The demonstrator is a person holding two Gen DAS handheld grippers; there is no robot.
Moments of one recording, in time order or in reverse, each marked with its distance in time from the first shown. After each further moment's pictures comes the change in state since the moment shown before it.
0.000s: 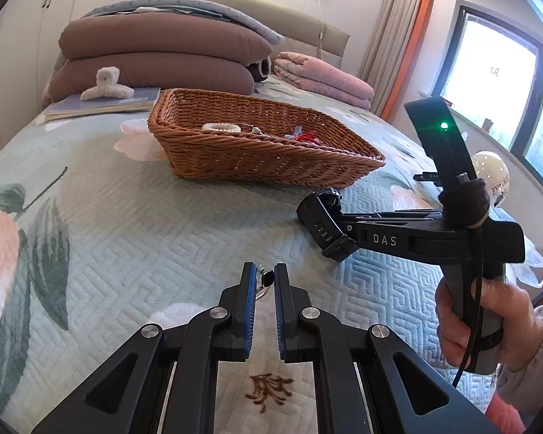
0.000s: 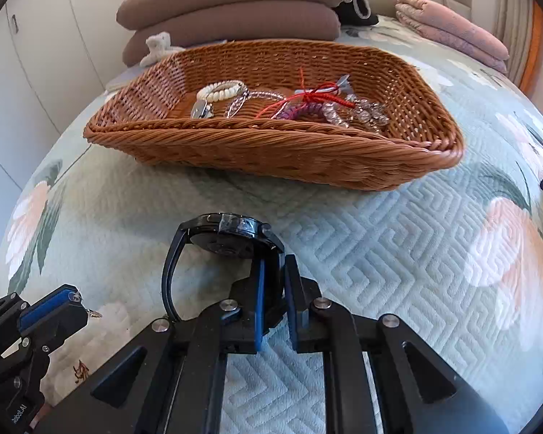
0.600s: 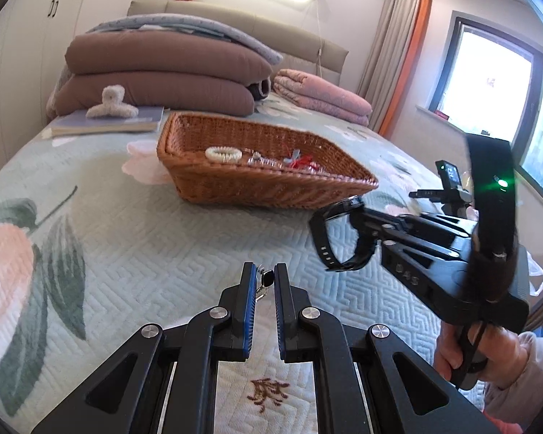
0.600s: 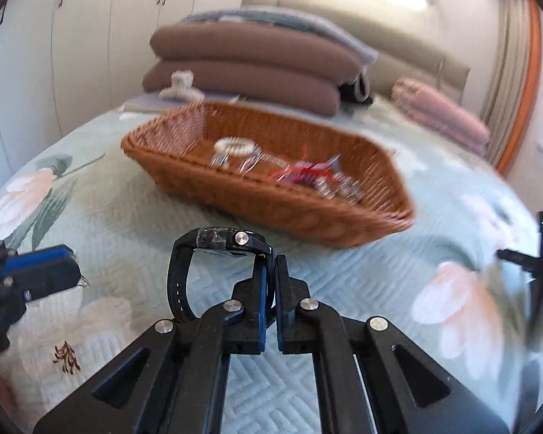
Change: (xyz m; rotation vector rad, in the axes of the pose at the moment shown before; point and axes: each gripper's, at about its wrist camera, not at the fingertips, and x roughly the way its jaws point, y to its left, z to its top) left arm -0.024 -0.002 0.009 0.007 -0.078 0.000; right arm -0.064 0.027 -0.028 -0.171 -0.347 -0.174
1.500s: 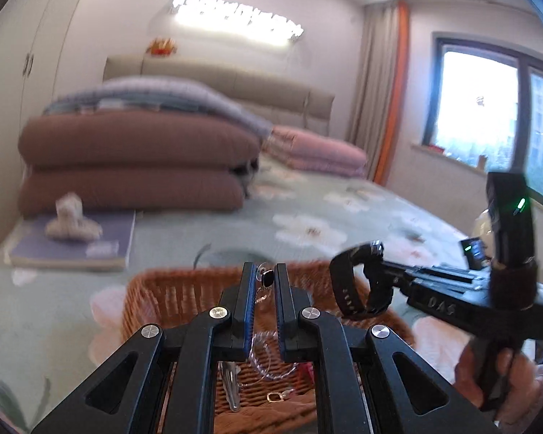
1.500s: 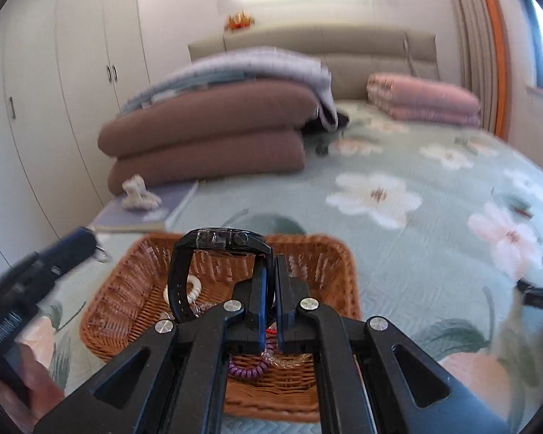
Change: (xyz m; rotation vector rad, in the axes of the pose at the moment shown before) left arm 0.101 0.002 0.157 0.073 -0.181 -0.005; right arm 0.084 -0.106 0.115 0.310 -0.002 0.127
